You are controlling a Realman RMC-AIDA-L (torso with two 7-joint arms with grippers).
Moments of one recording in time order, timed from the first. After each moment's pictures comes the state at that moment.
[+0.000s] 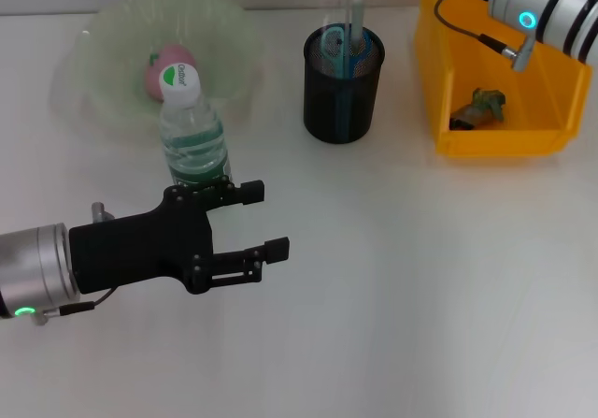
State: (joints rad) left arm -0.37 -2.07 1.04 0.51 1.60 1.61 -1.09; right arm 0.73 2.09 -1.16 -0.54 -1.15 -0.85 1.36
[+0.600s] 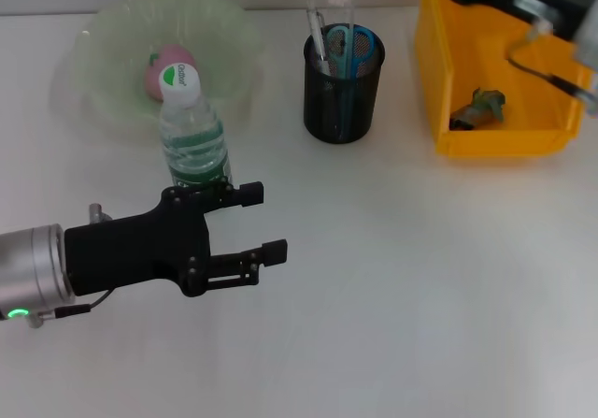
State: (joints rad) left arm -0.37 -2.06 1.04 0.51 1.60 1.64 -1.11; right arm 0.50 2.04 -1.16 -0.71 -1.17 -1.20 1.47
